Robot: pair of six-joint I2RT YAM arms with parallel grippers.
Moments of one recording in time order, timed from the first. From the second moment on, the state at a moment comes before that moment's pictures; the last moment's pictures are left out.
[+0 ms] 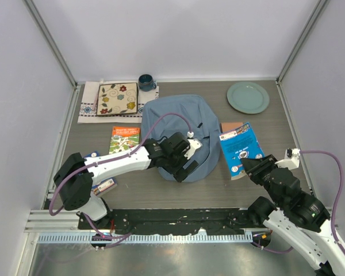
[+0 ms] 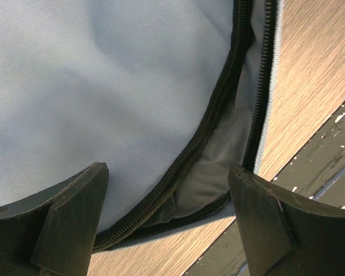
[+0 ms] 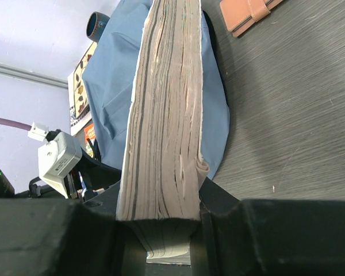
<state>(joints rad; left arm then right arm) -1.01 1.56 1.13 -0.59 0.05 -0.09 0.70 0.19 0.66 -0.89 0.49 1.11</state>
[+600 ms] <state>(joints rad) -1.02 1.56 1.11 -0.57 -0.05 -0.08 0.70 0.19 0.66 -0.89 0.49 1.13</state>
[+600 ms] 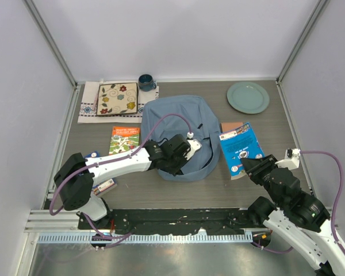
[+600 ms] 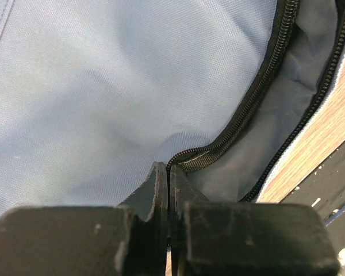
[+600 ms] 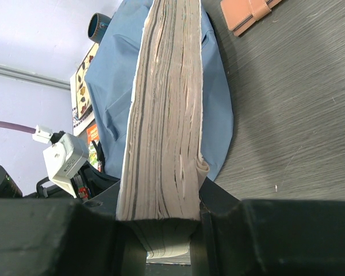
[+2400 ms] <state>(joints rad) -0.92 1.33 1.19 -0.32 -0.38 -0.50 0.70 0.25 0.41 -0.63 -0.04 1.45</state>
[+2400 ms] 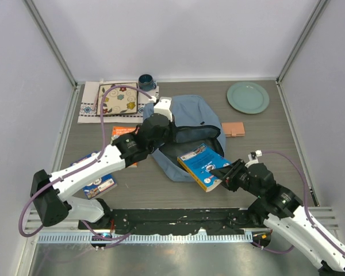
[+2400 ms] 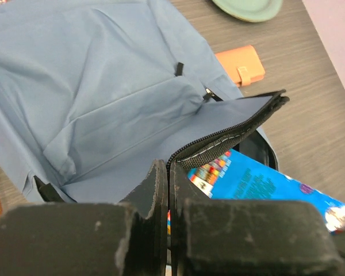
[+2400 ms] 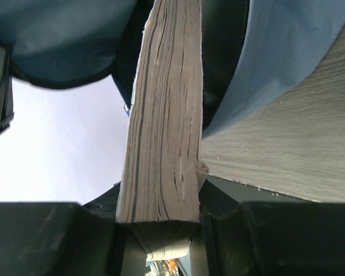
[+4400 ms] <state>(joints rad) -0.92 1.10 0.84 0.04 -0.04 -0.26 0.66 1.75 0.49 0.94 0.20 1.37</state>
